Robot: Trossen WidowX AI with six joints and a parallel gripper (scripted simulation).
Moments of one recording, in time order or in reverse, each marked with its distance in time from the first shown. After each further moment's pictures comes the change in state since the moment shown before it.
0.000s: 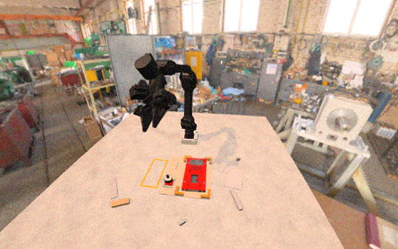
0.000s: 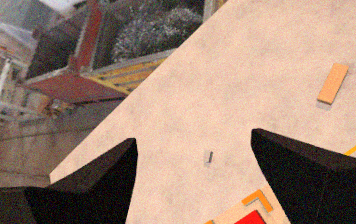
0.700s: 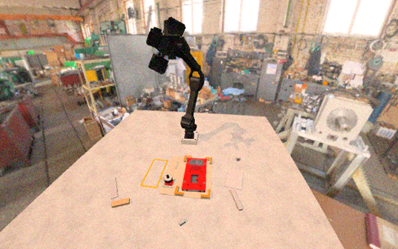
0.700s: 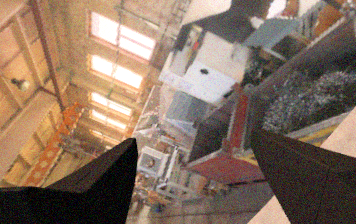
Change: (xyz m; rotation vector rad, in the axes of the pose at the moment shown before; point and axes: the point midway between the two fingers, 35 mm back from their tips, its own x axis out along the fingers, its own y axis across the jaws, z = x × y) arm -0.206 0.097 0.051 0.299 -0.399 0.576
